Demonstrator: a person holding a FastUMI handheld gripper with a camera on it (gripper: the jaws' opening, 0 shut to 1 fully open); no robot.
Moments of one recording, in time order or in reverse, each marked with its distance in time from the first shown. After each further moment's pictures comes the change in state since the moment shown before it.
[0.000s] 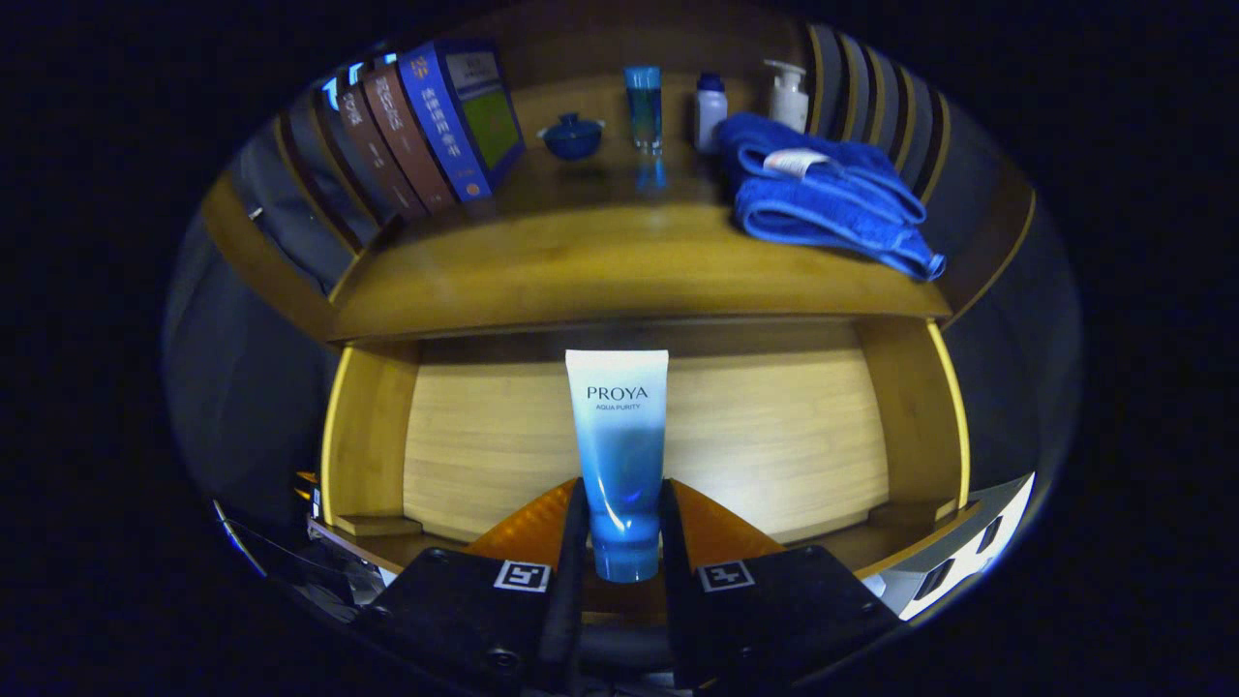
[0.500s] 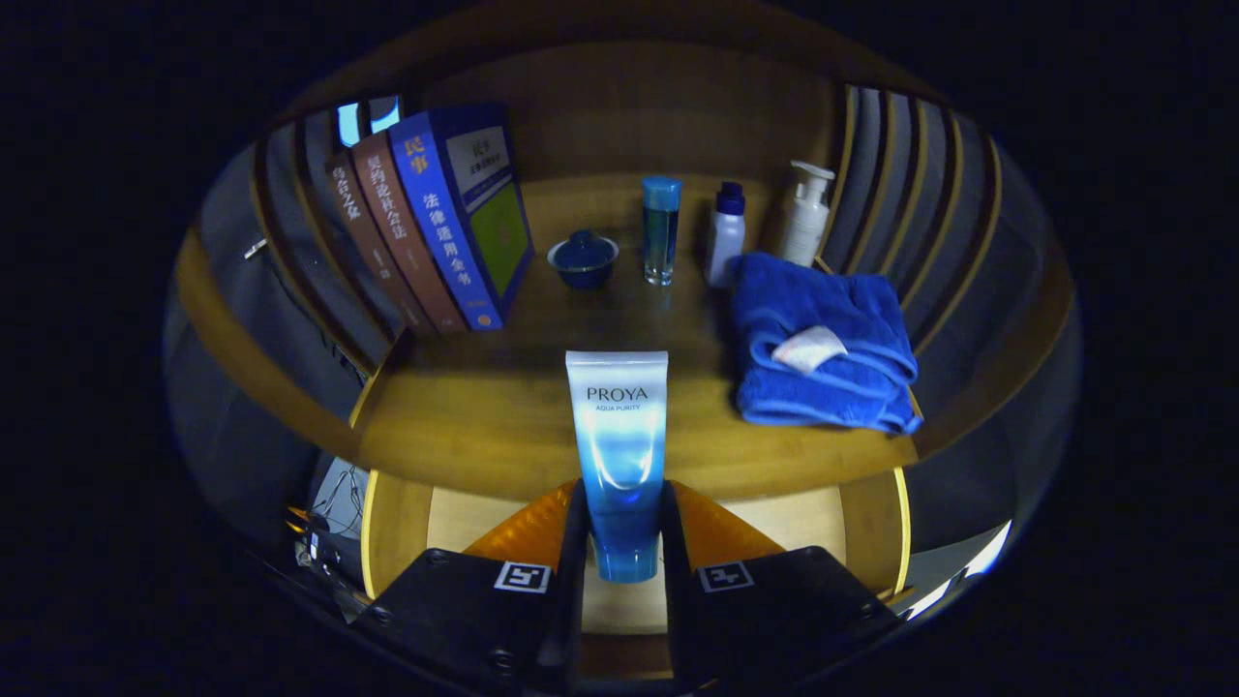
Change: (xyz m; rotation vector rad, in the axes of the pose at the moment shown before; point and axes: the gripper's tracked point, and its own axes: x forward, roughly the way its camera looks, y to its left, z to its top) arm 0.021 0.014 0.138 -0.022 -0.147 -0.028
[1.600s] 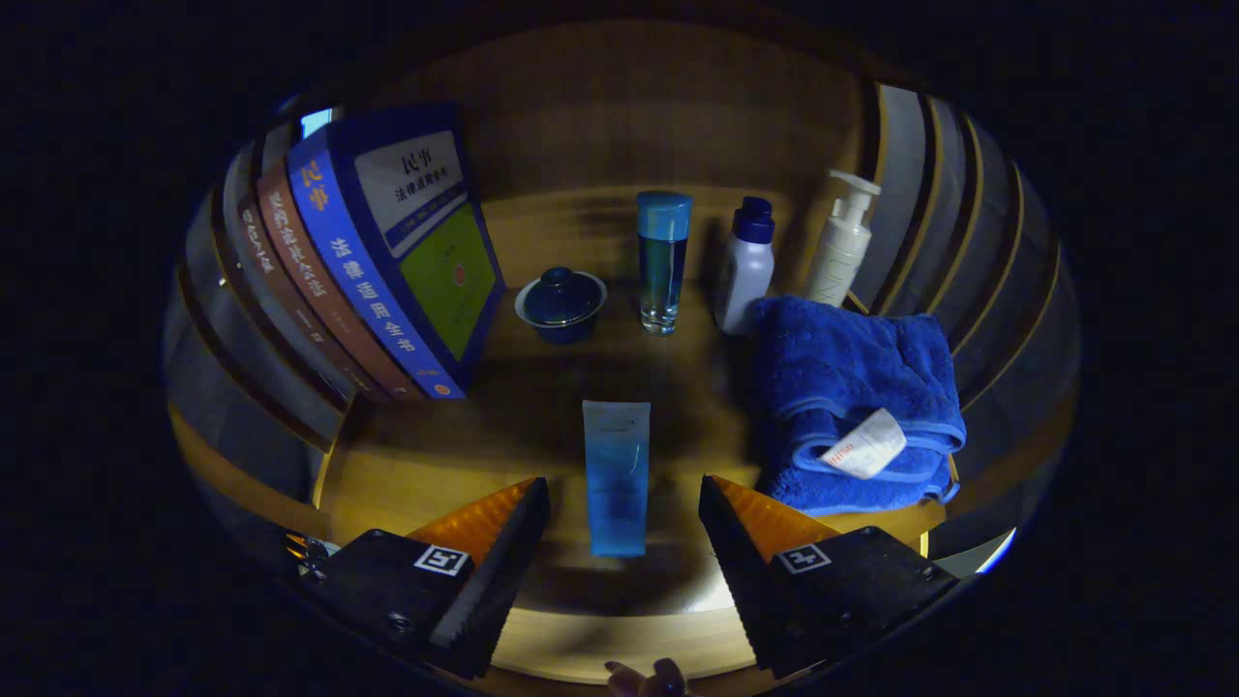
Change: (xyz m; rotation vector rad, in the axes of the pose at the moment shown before) arm 0.043 0.000 0.034 0.026 -0.069 -0.015
